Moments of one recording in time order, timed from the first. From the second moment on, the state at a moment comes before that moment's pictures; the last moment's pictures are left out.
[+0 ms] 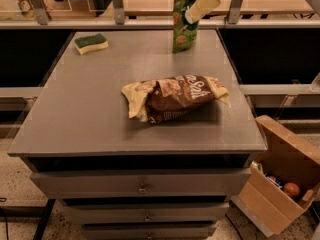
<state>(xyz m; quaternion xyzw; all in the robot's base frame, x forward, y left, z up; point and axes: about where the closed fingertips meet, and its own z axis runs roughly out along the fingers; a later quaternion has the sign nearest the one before) 0.740 -0.159 1.022 -0.31 0.85 -0.08 0.42</state>
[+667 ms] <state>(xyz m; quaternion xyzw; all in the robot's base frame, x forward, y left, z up) 0.743 -0.156 1.019 -0.30 0.85 -0.07 0.42</state>
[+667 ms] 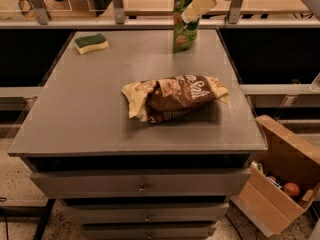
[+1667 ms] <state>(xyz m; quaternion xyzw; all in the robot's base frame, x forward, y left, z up) 0.796 -0.102 1.010 -0.20 0.85 -0.09 0.48</state>
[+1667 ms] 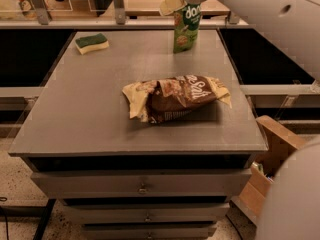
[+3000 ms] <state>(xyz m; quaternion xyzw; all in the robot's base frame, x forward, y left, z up) 0.848 -0.103 0.976 0.01 0.85 0.06 0.52</state>
